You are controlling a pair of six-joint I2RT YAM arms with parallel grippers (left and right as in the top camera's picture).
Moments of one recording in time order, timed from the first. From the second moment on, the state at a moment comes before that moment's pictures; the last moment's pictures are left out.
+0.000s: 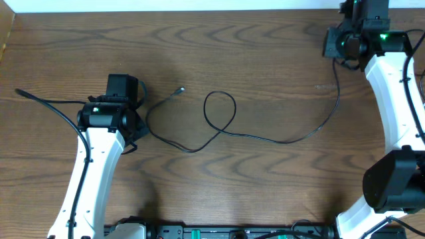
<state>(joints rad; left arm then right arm) -0.04 1.33 1.12 -1.17 -0.30 -0.64 0.02 1.82 1.71 -0.82 -0.06 0.08</state>
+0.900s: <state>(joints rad) -0.04 1.33 1.12 -1.15 -0.40 -0.64 0.74 1.83 1.09 -0.28 -0.30 -0.06</state>
